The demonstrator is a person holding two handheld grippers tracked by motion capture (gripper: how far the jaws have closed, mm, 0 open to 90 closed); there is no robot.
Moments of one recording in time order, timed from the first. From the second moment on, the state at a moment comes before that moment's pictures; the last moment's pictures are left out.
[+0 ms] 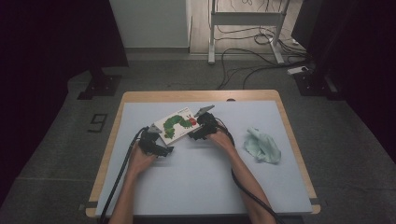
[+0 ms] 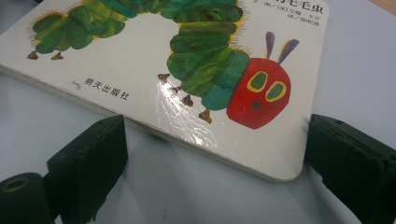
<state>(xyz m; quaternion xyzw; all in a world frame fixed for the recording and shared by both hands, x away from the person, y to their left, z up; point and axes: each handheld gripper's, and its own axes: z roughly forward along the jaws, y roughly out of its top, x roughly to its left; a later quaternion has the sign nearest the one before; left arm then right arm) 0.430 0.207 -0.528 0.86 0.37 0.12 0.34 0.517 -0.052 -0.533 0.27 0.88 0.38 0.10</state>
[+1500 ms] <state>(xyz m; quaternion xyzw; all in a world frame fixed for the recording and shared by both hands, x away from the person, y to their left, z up) 0.370 0.185 -0.527 0.88 0.32 0.09 0.34 0.429 -0.094 -0.531 0.28 0.87 0.39 0.08</state>
